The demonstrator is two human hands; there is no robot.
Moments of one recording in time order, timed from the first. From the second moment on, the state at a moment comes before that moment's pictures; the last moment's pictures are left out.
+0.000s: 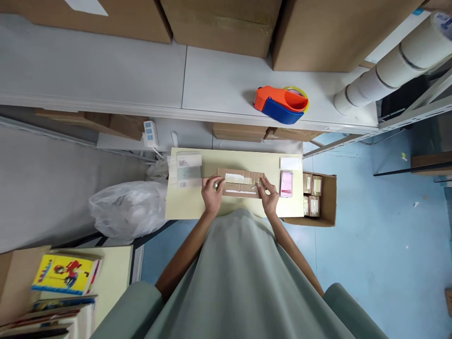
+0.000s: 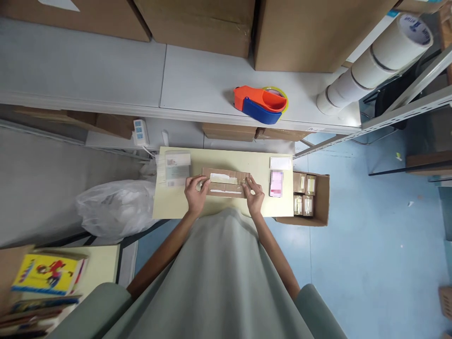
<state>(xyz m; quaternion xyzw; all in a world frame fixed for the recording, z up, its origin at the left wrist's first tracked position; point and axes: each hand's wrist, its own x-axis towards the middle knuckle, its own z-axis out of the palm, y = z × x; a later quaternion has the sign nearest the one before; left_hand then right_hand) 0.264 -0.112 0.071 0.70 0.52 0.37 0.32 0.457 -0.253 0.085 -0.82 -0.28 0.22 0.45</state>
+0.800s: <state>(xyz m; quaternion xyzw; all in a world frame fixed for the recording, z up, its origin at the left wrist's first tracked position) 0.269 -0.107 0.068 0.71 0.47 0.39 0.35 0.477 -0.249 0.079 -0.82 -0.31 0.17 0.46</state>
